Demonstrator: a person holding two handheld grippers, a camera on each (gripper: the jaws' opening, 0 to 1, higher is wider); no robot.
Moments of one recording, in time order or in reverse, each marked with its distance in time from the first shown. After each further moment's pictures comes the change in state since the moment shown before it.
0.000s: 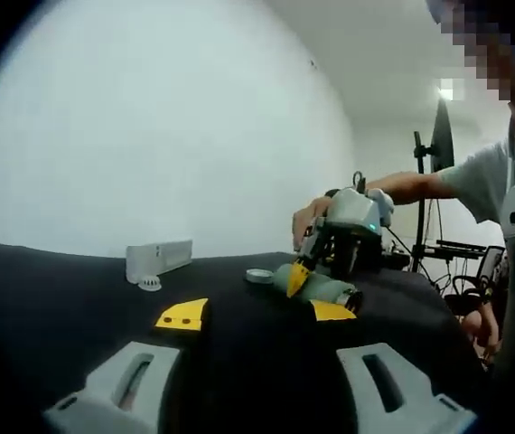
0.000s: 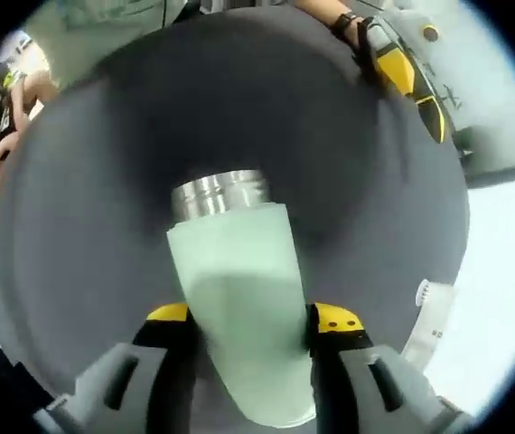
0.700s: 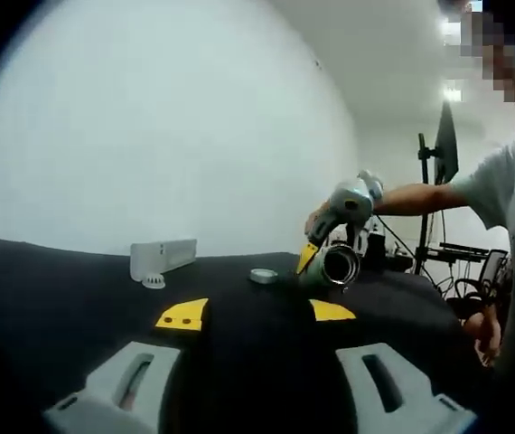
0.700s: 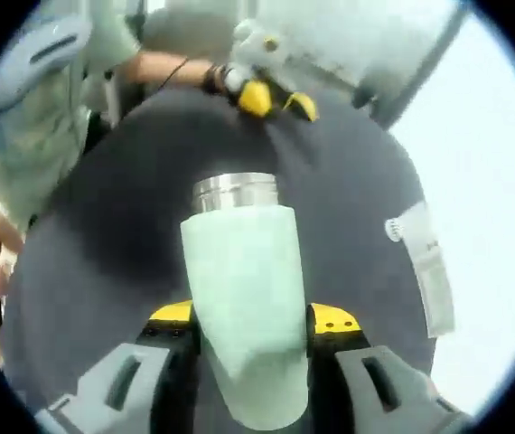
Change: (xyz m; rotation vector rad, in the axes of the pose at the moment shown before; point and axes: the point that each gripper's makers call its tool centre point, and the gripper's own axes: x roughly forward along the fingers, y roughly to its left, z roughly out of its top) left arm -0.001 0.005 0.001 -0.017 -0.005 0.018; right arm -0.046 -0.026 0.008 0.579 -0.362 -0.218
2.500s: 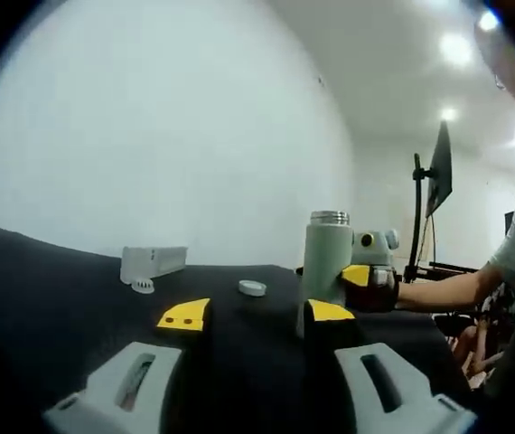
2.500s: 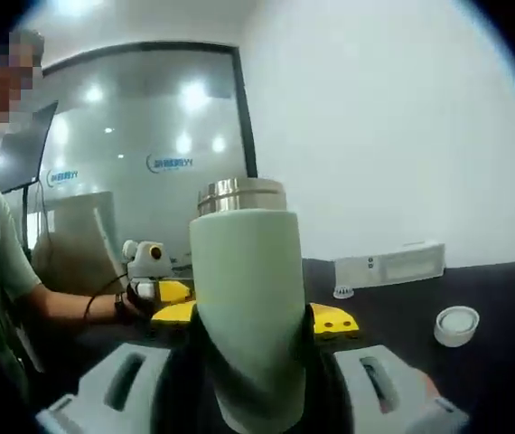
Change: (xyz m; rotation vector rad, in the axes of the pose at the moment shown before) left arm -0.001 -0.003 0.009 -0.062 -0.051 -0.042; right arm -0.014 -0.004 0.060 0.664 -0.887 -0.498
